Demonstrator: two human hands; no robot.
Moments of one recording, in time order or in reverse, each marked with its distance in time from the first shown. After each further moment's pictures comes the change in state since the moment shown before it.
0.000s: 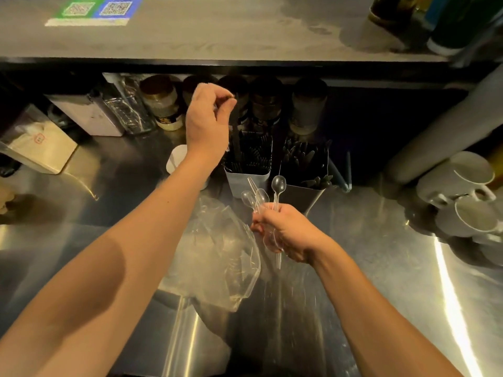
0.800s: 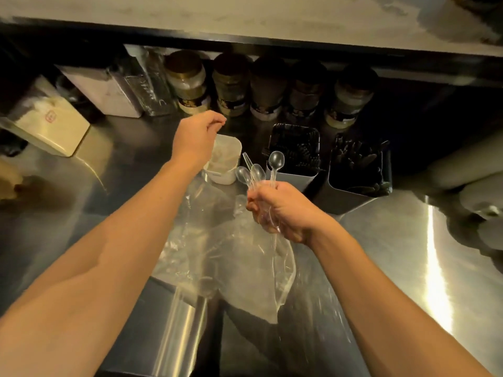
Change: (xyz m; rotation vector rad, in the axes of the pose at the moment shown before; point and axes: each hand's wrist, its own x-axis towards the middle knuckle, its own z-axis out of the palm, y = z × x) left_hand 0.005 -0.149 -0.055 0.216 -0.316 -0.238; right_hand 0.086 -0.026 0.076 -0.030 0.030 0.039
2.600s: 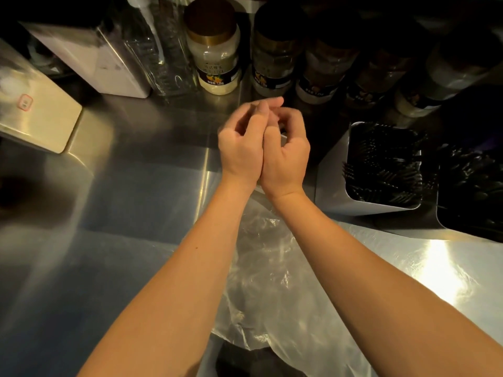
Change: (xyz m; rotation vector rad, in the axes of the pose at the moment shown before) left_hand 0.016 -0.023 0.038 -0.999 0.160 -0.214; right_hand 0.198 -0.015 0.060 -0.303 0.789 -0.784
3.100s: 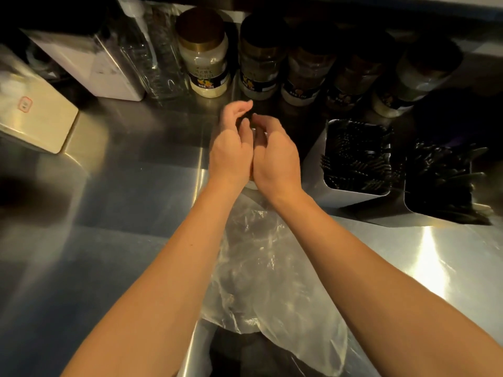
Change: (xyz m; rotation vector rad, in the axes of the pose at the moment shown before) left_hand -0.013 0.004 -0.010 0.624 -0.083 0.062; right_hand -0.006 -0.014 -0.031 -0.378 -0.303 0.092
